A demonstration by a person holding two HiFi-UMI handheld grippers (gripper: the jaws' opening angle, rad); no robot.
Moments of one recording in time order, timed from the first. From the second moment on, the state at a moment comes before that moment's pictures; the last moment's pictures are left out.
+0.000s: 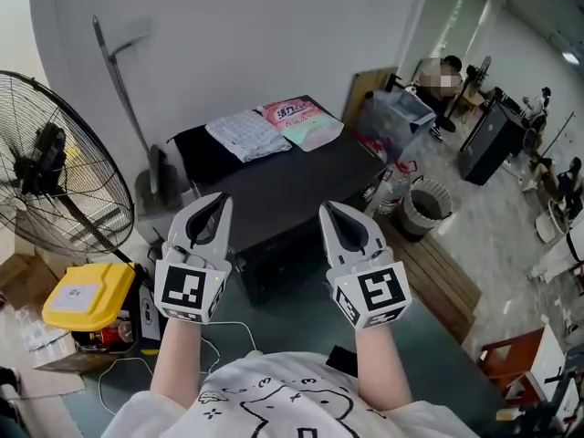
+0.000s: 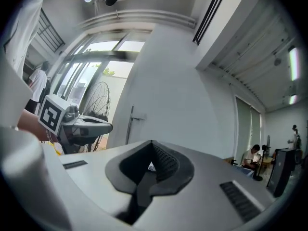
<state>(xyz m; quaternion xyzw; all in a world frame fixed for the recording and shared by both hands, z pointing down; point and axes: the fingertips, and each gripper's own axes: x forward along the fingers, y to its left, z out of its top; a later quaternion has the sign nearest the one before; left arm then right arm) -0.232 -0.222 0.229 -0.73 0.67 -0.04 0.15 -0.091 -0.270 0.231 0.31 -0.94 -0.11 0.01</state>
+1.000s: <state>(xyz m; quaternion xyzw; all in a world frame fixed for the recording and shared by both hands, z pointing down) -0.236 -0.218 0.213 -0.73 0.67 -0.01 0.14 -0.072 -0.263 0.208 0.34 -0.93 -0.15 -0.01</state>
